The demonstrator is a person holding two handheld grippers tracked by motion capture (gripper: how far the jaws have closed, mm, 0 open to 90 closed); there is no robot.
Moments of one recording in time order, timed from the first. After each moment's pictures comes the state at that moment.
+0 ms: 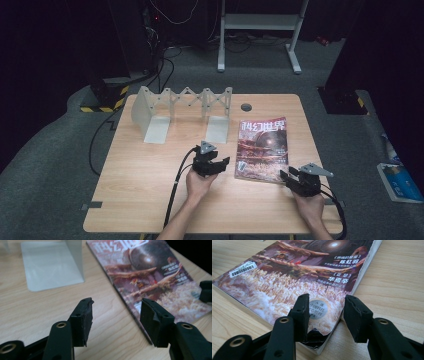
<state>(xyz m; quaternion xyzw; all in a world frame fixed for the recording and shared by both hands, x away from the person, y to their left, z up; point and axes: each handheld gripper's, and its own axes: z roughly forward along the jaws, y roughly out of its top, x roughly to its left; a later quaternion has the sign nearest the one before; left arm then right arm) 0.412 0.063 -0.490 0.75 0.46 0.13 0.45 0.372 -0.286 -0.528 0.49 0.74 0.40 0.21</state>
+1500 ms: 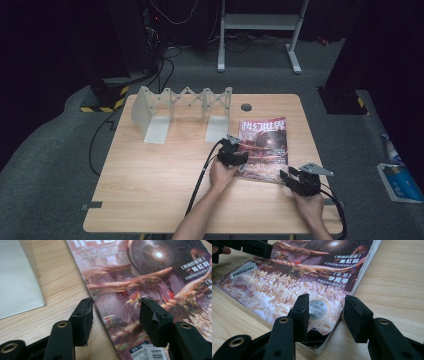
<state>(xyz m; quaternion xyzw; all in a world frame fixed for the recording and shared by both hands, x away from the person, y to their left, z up) 0.463 -0.014 -0.522 0.78 0.46 0.14 0.40 0.373 -0.286 -0.528 0.49 0.74 0.41 0.21</state>
